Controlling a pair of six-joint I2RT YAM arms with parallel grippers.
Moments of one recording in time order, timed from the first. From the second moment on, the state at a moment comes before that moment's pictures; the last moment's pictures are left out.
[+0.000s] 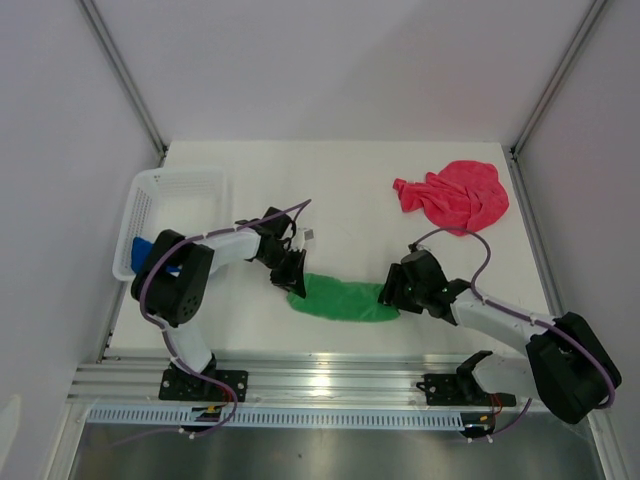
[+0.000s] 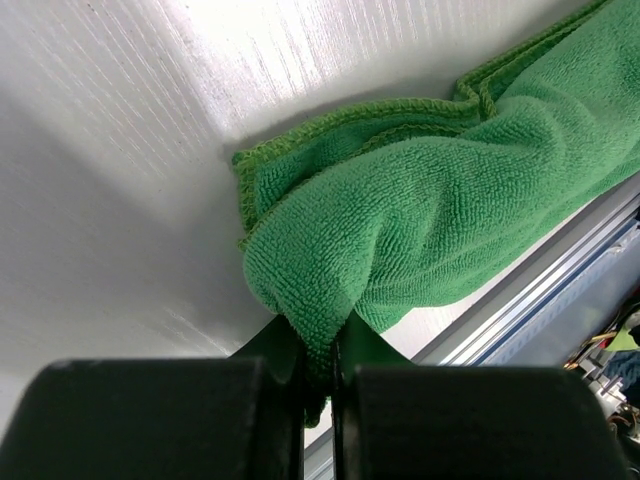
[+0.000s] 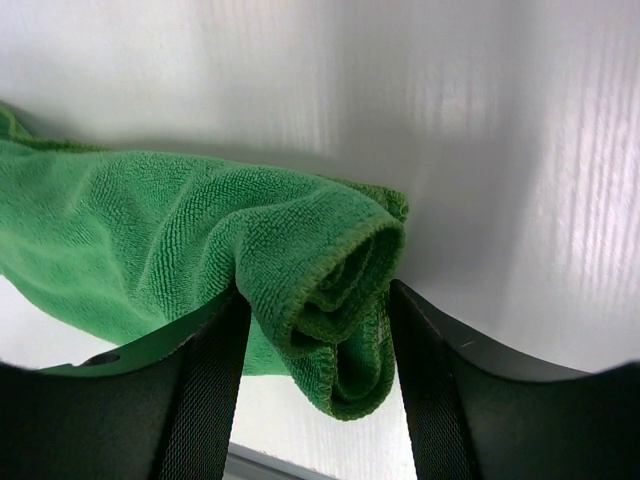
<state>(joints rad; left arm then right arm) -0.45 1.78 0.99 -0.54 0.53 -0.18 0.60 1.20 0.48 -0.21 0.02 0.76</state>
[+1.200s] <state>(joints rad) -0.23 1.63 1.12 -0.72 0.38 0.10 0.63 1.45 0.82 -0.13 -0.07 0.69</state>
